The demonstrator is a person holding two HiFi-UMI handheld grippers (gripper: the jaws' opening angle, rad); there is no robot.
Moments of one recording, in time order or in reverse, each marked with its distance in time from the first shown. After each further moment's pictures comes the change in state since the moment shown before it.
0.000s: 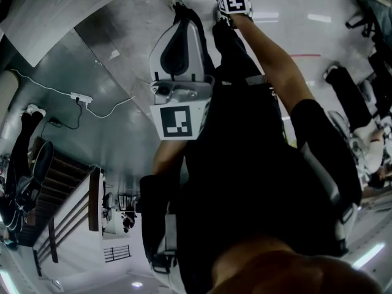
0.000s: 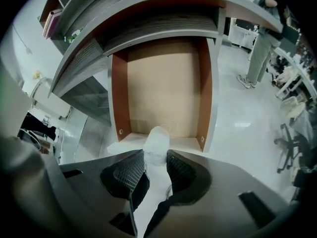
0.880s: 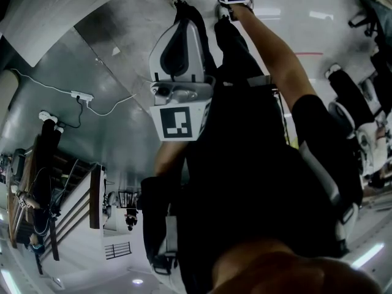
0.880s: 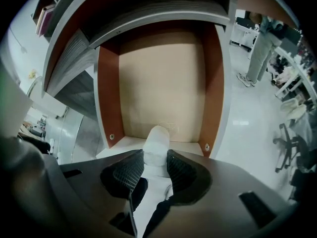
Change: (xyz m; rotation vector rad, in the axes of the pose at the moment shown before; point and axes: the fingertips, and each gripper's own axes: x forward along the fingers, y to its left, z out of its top) left arm 0.000 0.008 -0.009 -0.013 0.017 0.009; right arm 0.022 -0.006 0.014 0.003 0.036 -0.024
